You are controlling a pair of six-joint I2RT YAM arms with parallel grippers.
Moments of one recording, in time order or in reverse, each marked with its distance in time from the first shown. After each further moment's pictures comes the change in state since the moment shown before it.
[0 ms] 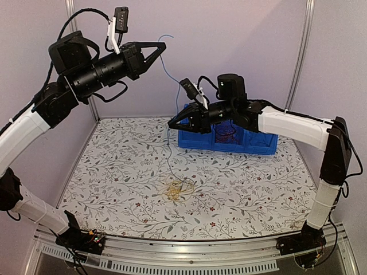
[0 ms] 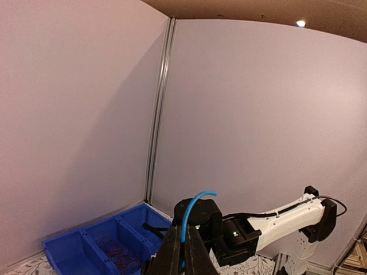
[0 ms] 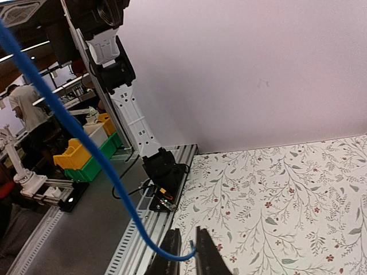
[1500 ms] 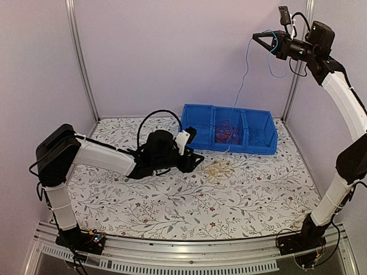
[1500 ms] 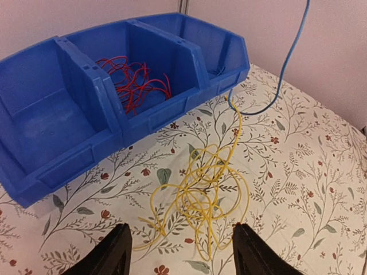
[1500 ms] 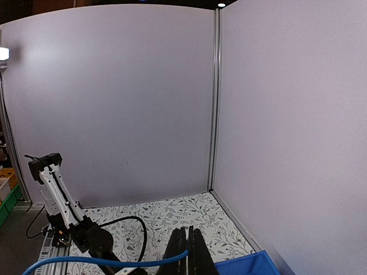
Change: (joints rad) left arm -0.013 0.494 -0.626 0.550 -0.069 0.076; right arm -0.615 -0.145 0.443 -0.147 -0.016 0.091
